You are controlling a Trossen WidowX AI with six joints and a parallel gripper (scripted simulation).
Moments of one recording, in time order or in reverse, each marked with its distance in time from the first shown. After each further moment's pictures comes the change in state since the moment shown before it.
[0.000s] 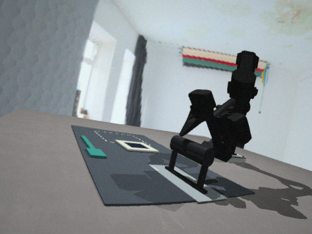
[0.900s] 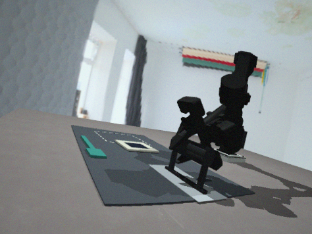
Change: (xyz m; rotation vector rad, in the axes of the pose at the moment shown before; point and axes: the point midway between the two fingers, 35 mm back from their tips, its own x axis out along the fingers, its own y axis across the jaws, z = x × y) arm 0.033 0.000 -0.002 0.001 0.002 -0.003
